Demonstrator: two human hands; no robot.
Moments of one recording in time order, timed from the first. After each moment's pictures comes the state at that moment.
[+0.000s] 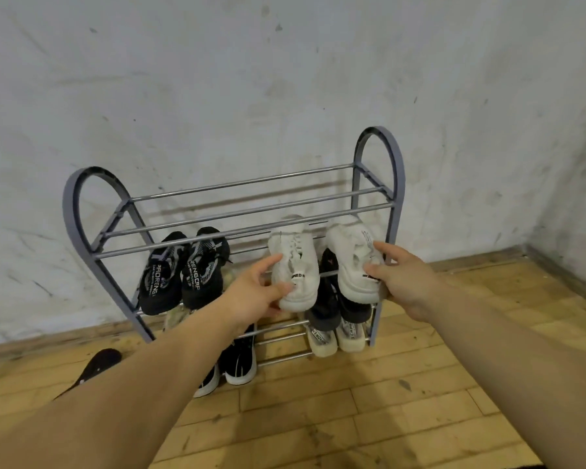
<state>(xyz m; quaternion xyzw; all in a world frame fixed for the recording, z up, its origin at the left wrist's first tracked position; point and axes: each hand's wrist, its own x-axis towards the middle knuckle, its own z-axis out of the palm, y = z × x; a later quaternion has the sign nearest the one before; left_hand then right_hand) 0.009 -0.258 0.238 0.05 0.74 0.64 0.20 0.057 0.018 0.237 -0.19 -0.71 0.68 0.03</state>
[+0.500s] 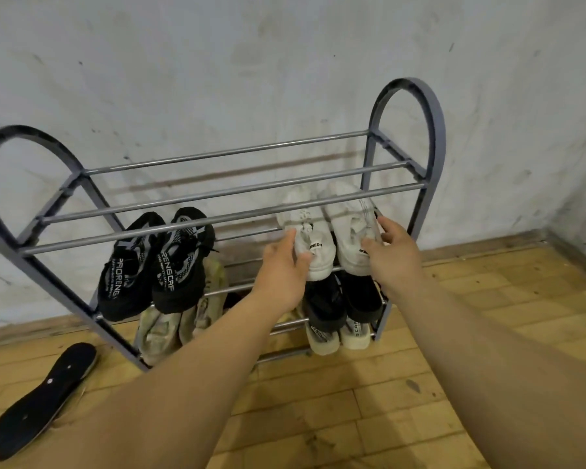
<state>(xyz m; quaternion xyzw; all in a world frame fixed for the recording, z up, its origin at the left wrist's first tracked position) -0.069 -0.191 0.179 0.10 0.89 0.44 0.06 -0.039 0.002 0.183 -0.25 -0.74 0.61 0.17</state>
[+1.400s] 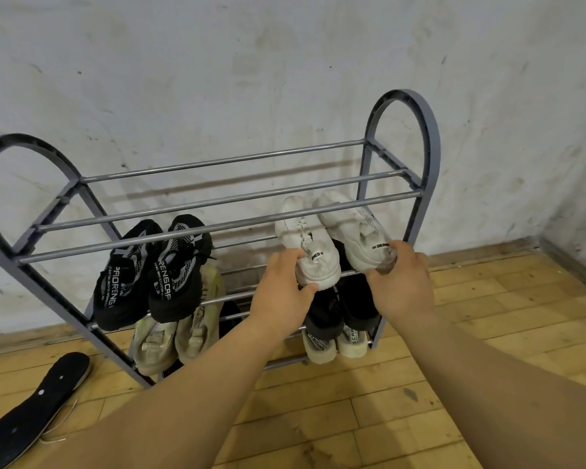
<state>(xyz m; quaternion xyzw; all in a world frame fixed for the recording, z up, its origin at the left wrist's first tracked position) -0.053 -0.193 0.162 0.15 0.91 0.40 -0.02 -0.004 0.006 0.169 -0.24 -0.87 0.39 0.18</state>
